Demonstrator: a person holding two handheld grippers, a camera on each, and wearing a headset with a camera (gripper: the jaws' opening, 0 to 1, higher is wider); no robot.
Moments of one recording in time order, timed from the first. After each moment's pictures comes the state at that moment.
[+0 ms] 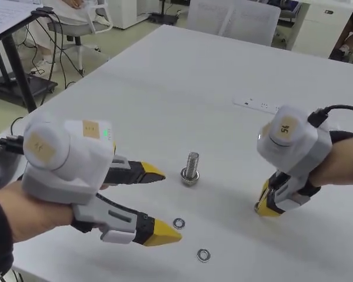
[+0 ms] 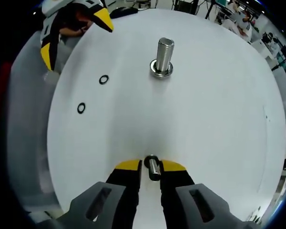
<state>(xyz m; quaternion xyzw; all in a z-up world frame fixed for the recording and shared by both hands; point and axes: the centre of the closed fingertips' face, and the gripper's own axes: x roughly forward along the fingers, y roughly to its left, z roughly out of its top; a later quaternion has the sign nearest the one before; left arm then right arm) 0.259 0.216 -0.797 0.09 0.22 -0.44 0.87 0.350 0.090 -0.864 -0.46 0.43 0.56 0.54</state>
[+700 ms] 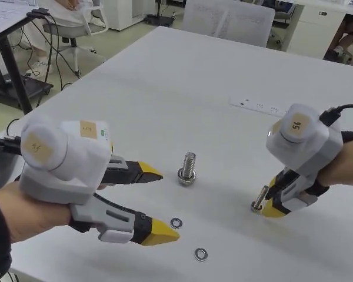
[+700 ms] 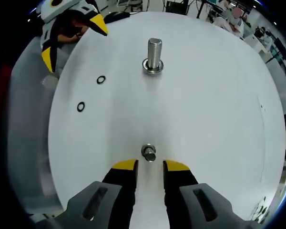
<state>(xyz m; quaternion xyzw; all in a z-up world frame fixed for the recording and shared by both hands) 0.258 0.215 -0.796 0.10 0.22 -0.44 0.87 0.357 0.072 -0.858 -0.44 0.43 0.55 0.57</state>
